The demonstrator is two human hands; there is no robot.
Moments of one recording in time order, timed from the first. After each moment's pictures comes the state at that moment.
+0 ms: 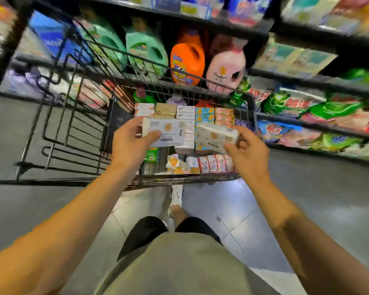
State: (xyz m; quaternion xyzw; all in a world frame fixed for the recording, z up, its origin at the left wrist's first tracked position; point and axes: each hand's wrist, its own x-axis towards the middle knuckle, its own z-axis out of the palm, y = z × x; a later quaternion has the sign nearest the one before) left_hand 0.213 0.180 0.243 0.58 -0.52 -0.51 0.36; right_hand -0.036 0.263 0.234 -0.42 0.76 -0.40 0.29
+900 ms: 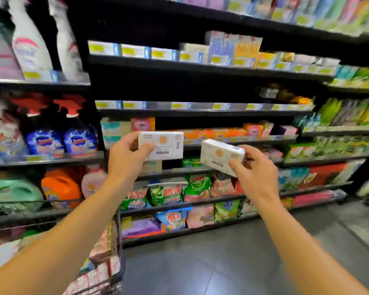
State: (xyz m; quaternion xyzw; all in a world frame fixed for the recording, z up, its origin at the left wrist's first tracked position) left_hand -0.233 0.290 0.471 0.32 -0.65 -0.50 0.48; right_hand -0.435 0.478 0.479 -0.39 0.75 -0.53 -0.03
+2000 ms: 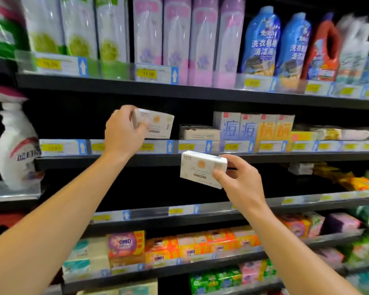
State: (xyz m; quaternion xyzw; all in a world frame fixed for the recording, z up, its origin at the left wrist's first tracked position) left_hand -0.448 -0.029 0.668 0.36 -0.75 -0.10 0.55; right_hand -0.638 0.165 0.585 -0.47 0.64 -0.61 -0.02
